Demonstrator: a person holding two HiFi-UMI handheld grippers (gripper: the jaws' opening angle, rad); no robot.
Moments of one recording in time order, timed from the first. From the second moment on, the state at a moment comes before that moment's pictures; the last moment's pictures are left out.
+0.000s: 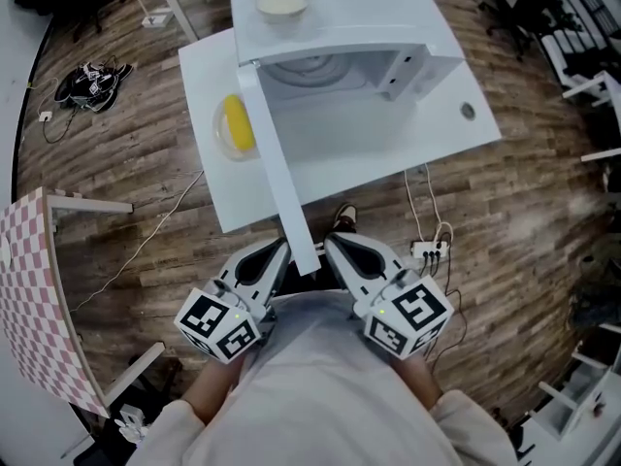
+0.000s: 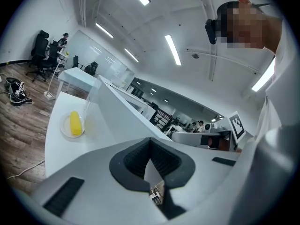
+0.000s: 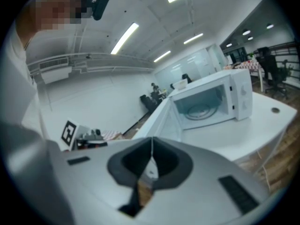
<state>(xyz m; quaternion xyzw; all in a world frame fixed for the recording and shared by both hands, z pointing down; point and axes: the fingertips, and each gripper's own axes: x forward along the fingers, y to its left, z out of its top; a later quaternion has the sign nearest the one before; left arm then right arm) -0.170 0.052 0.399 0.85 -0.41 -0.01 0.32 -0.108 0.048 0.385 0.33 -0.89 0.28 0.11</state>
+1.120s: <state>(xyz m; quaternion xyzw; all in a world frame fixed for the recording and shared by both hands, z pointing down) -0.114 0.031 0.399 0.87 -0.37 0.00 0.33 -0.050 0.027 0.388 0.37 -0.87 0.32 0.07</state>
